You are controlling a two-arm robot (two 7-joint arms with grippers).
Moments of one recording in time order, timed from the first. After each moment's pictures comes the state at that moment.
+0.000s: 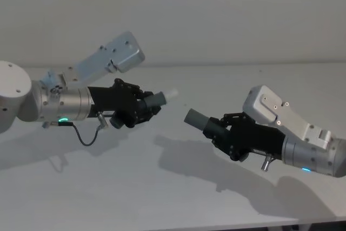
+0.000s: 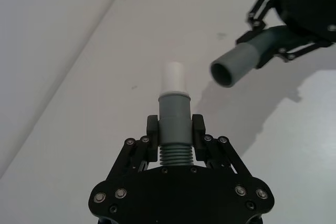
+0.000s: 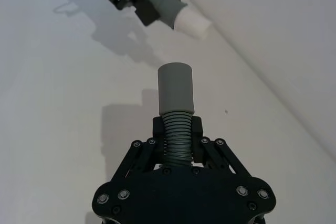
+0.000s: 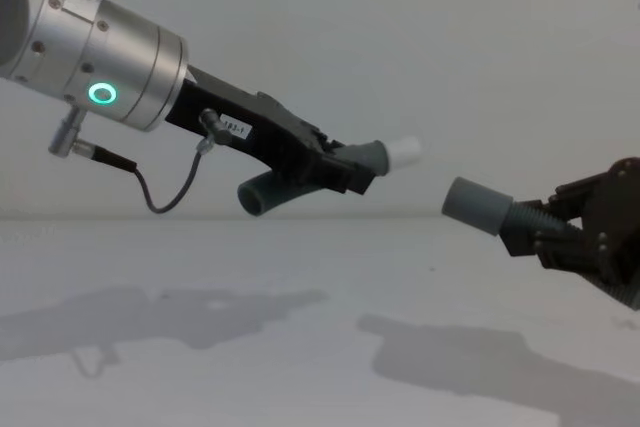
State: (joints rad) left arm -0.73 0.47 0.67 -1.52 -0.20 0.44 -0.74; right arm 0.32 0.64 -0.43 -1.66 0.15 0.16 0.63
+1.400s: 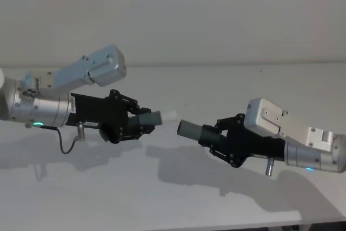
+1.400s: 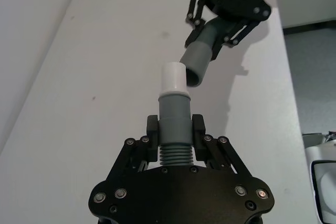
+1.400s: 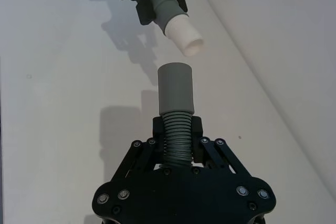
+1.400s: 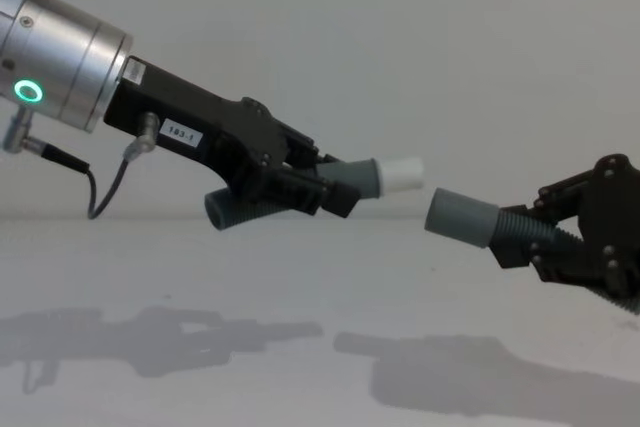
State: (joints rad) left arm -0.79 0.57 0.73 -1.48 -0.28 0.24 -0.98; right arm 0.38 0.70 -0.50 -1.62 0.14 -0.02 0.73
